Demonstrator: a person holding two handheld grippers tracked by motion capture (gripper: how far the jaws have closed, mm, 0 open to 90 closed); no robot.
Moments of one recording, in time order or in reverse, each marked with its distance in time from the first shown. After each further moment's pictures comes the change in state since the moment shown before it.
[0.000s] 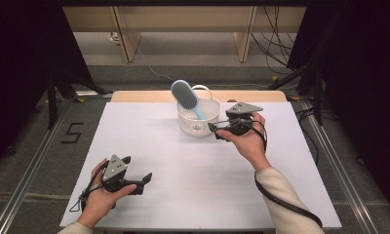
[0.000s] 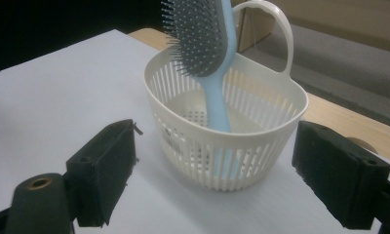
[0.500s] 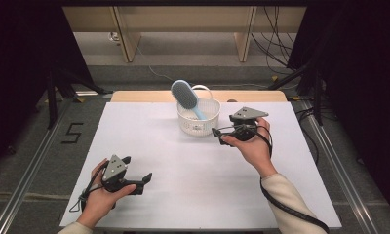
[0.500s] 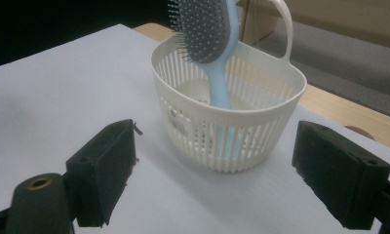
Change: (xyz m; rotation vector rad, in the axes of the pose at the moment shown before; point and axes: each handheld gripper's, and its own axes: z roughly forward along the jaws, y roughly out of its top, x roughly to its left) left arm 0.000 0.000 0.000 0.000 0.001 0.000; right arm 0.001 -0.012 -0.016 0.006 0.009 -0.001
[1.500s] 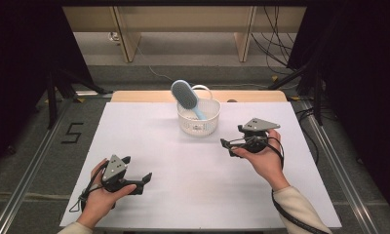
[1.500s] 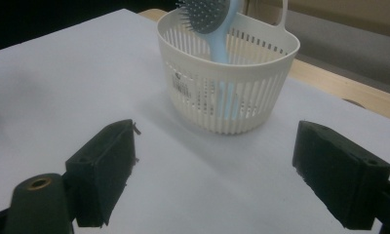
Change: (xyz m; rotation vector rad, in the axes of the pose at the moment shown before) left arm 0.000 0.000 0.000 0.000 0.001 -0.001; right arm 0.001 -0.027 -0.030 0.021 0.004 0.003
